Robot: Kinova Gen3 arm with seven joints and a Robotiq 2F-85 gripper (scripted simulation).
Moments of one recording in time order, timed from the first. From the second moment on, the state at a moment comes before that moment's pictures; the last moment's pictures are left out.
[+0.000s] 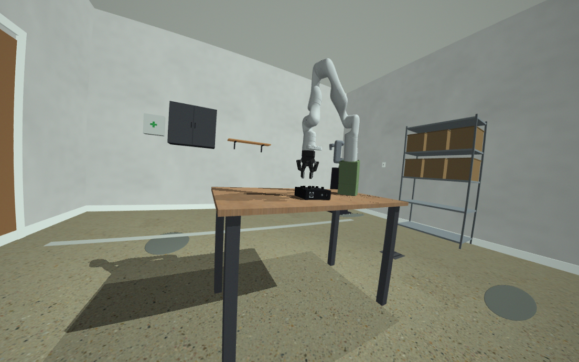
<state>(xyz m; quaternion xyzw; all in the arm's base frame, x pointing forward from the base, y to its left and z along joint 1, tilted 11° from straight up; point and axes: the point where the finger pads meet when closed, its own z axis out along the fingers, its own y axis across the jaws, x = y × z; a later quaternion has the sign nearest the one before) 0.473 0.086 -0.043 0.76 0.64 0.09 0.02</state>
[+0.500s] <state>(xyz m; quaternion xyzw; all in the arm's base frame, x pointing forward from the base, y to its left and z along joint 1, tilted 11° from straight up) 0.461 0.079 0.007 0.76 0.64 0.08 0.01</state>
